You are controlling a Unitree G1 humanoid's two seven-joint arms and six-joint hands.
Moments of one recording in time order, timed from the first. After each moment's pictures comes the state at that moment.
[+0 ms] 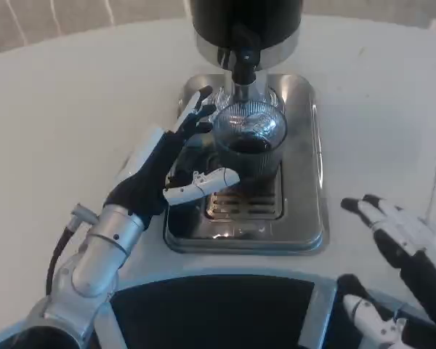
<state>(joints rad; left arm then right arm) -0.83 0.29 -0.10 1.04 0.28 -0.70 0.01 0.30 0.06 -0.25 -1.03 -0.82 -0.08 0.80</state>
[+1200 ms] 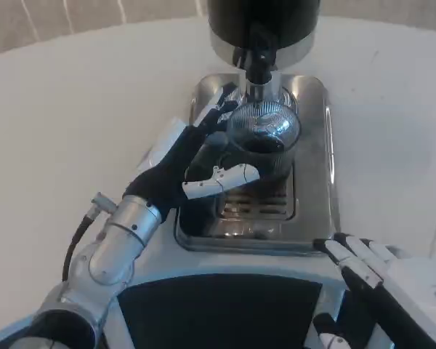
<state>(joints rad) -0.91 0.26 -0.14 1.13 0.29 -0.72 0.00 0.31 0.07 -0.16 -1.03 -1.00 -0.16 0.89</state>
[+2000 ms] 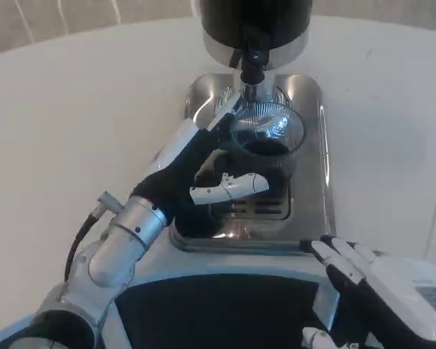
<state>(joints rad) -0.91 0.27 -0.15 1.13 0.29 -0.79 -0.05 0.28 0.06 -0.03 -1.03 -1.10 -0.03 0.92</state>
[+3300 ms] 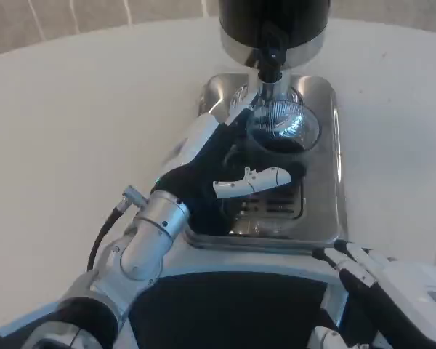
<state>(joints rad) -0.98 0.21 -0.24 1.19 0.37 -0.71 0.12 0.32 0.06 -0.03 -1.03 -1.12 0.01 0.90</state>
